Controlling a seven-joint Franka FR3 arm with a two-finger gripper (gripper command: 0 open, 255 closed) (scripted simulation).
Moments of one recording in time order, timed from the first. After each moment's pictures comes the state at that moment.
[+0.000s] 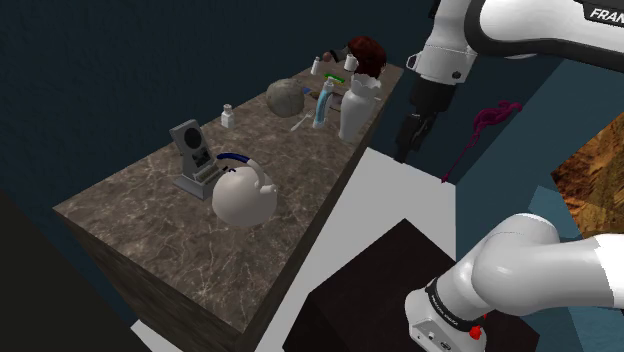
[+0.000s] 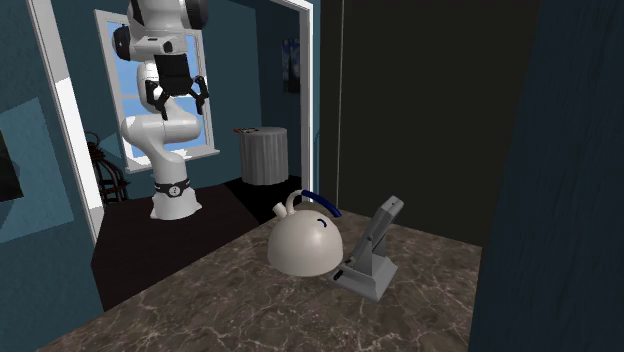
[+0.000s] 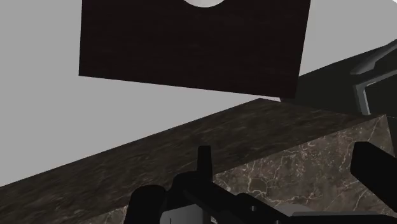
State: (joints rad) arm 0.01 -0.74 0.03 -2.39 0.11 1.49 -0.12
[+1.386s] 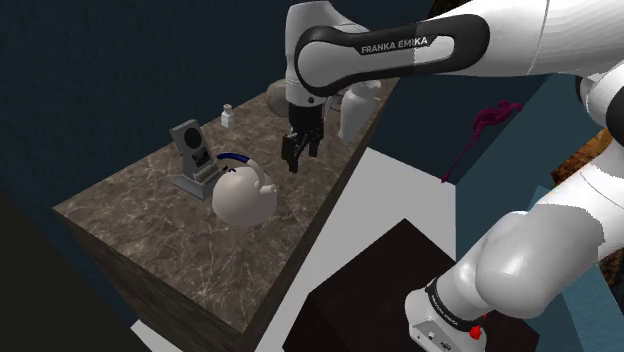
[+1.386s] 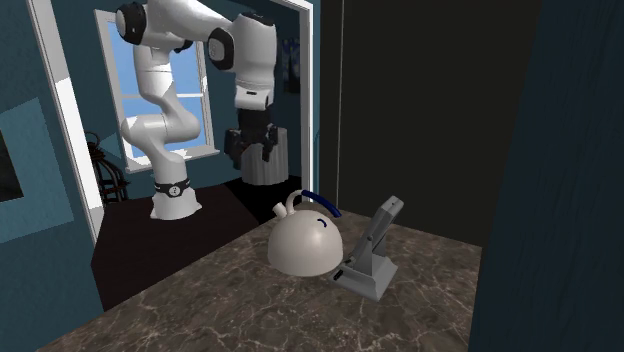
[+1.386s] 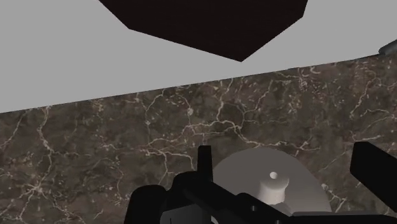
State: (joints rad) arm 0.10 -0.02 0.23 -2.04 0.04 1.81 0.00
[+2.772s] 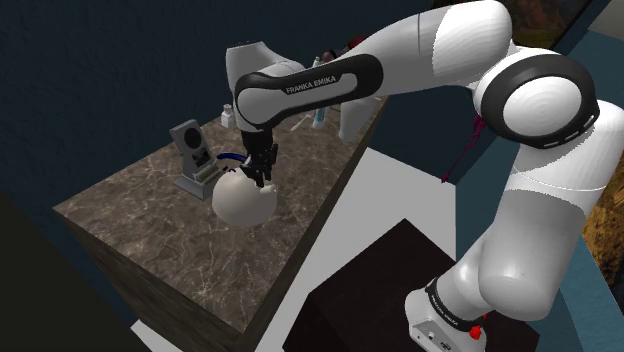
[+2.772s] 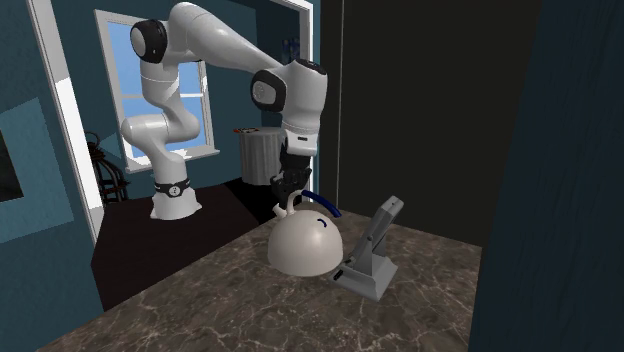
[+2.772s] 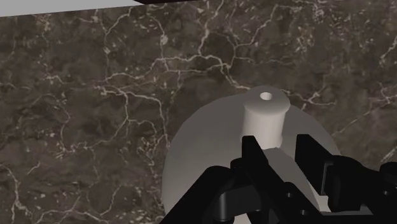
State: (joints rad) arm 0.18 0.37 0.26 -1.76 -0.08 1.89 0.08
